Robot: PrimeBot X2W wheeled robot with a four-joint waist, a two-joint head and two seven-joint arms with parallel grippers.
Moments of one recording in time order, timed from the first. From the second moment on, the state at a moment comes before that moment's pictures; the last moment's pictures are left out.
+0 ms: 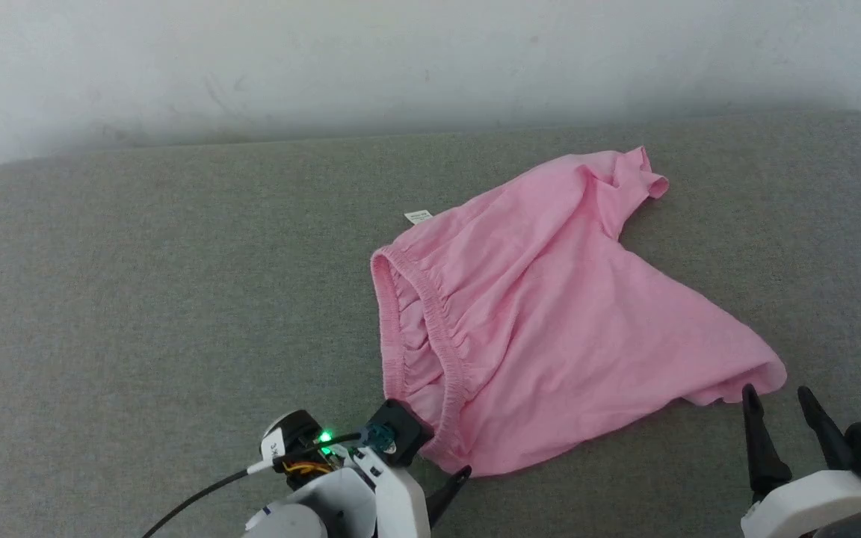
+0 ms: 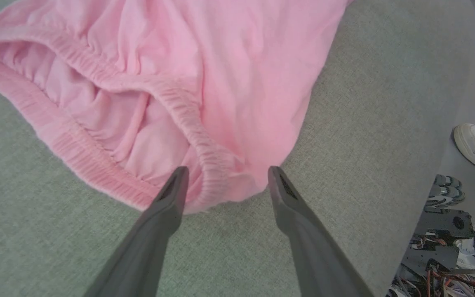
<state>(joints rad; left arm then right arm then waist) -0.27 0.37 -0.77 0.11 -0.41 -0.12 0.33 0.09 -0.06 -0.17 0.12 0.15 0.13 -0.09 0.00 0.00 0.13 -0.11</state>
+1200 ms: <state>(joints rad) -0.28 0.32 -0.73 0.11 -0.43 -0.06 0.11 -0.10 -0.06 -0.29 0.33 0.21 0.13 0.33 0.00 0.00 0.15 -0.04</state>
